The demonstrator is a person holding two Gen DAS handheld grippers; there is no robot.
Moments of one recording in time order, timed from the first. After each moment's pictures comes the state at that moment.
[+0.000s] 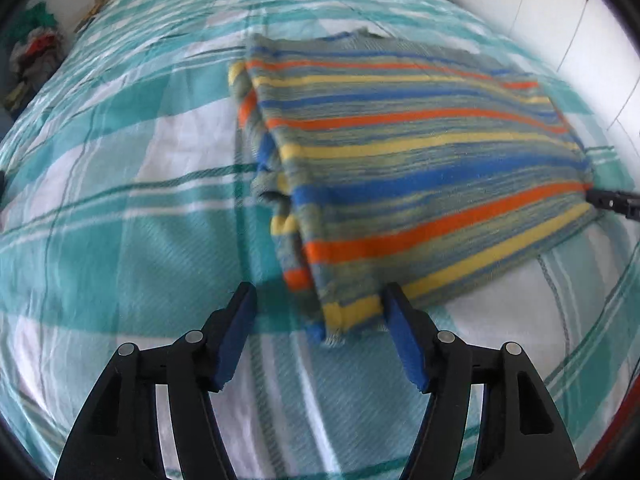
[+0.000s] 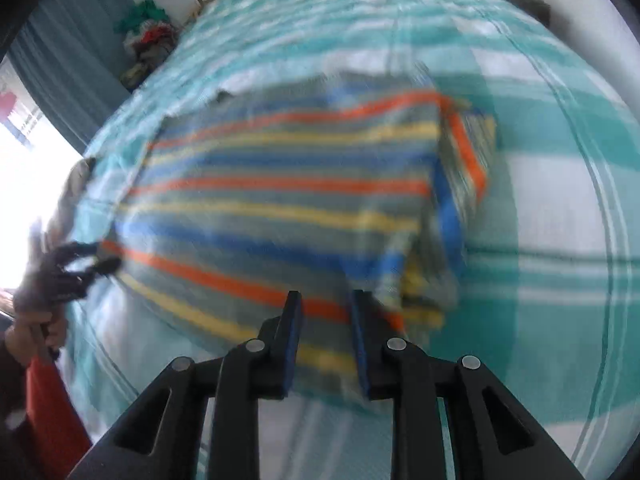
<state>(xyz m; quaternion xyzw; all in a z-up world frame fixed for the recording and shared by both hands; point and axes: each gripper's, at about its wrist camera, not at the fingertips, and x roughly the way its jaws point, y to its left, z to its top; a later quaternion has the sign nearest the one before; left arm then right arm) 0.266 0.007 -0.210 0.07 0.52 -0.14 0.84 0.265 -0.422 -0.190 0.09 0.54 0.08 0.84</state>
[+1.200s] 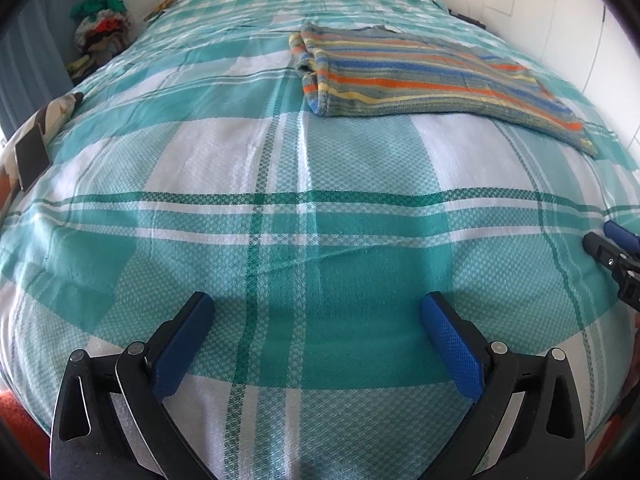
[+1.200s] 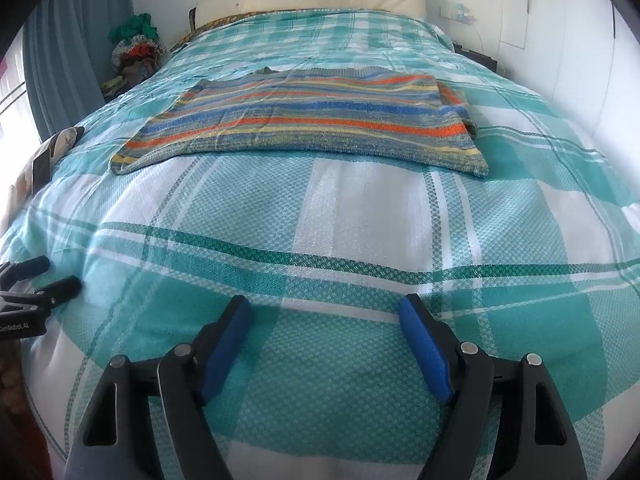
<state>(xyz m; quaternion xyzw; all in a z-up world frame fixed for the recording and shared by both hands) 0.117 0.018 -0.228 0.06 0.47 -0.06 0.88 0.119 -0.290 -0.212 0.01 0.42 0.00 0.91</state>
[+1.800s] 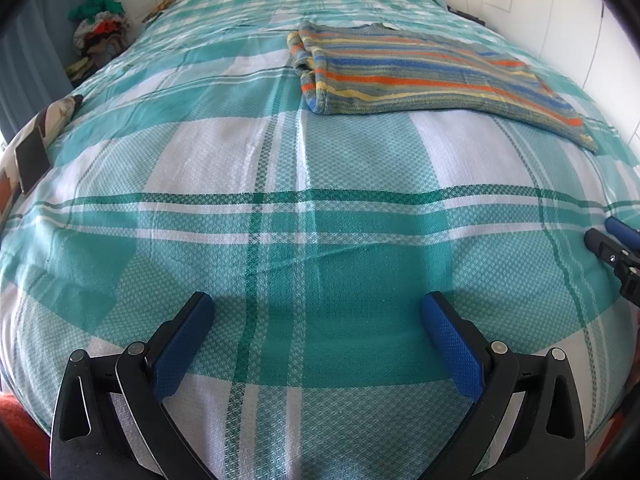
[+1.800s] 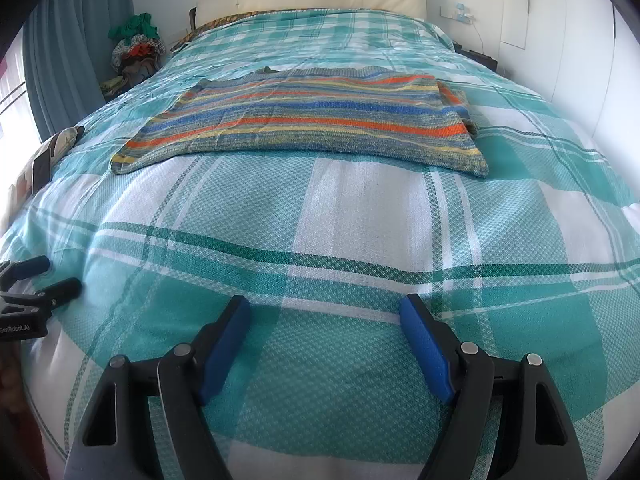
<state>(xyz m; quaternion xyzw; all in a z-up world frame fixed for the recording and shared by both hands) 0.116 0.017 -0.229 0.06 0.47 -0.06 0.88 0.120 -0.289 -0.212 0.01 0.42 0.00 0.91</state>
